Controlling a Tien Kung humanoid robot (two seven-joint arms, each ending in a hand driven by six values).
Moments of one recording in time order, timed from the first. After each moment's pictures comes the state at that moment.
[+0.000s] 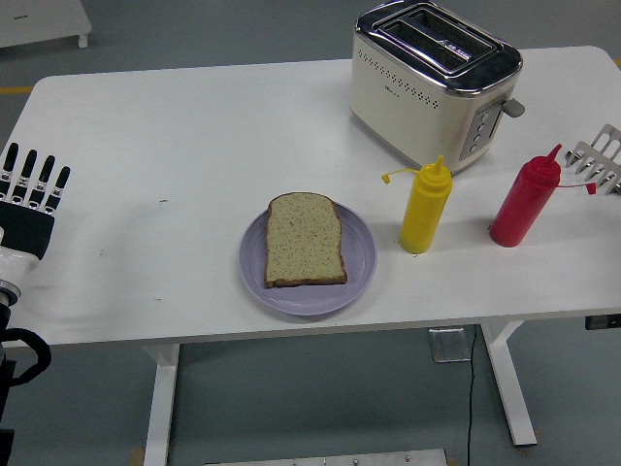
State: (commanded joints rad) left arm -0.08 0.16 -1.63 -1.41 0.24 -0.01 0.00; right arm 0.15 -0.35 1.71 1.38 -0.30 -0.13 0.12
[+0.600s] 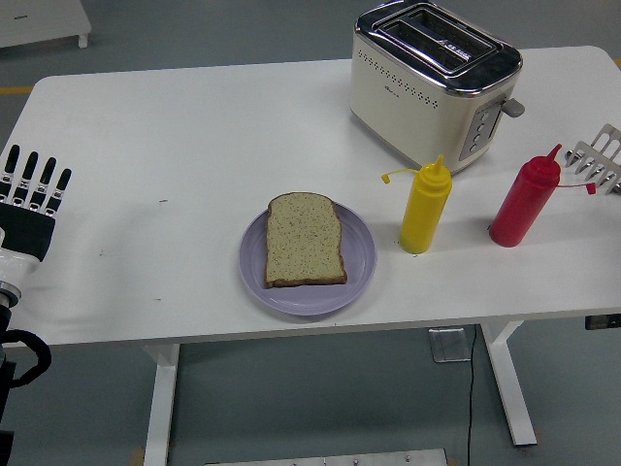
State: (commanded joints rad) left arm -0.08 0.17 -1.62 -1.41 0.24 -0.01 0.00; right arm 0.14 -0.35 1.70 1.38 -0.31 -0.13 0.11
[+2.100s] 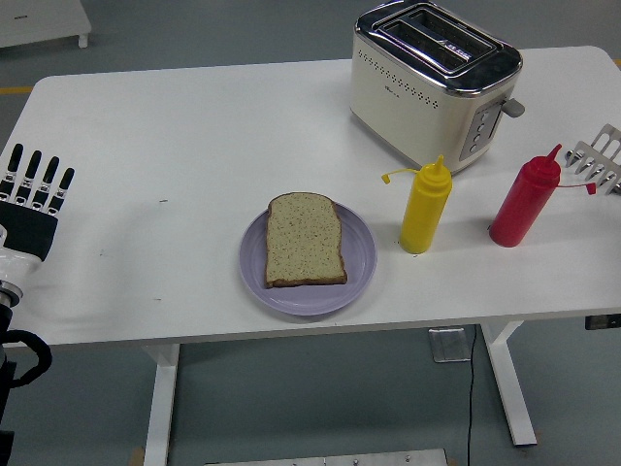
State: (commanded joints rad) left arm -0.08 0.17 -1.62 -1.41 0.24 -0.01 0.01; right arm 0.14 -0.34 1.72 1.38 -0.31 -0.12 0.10
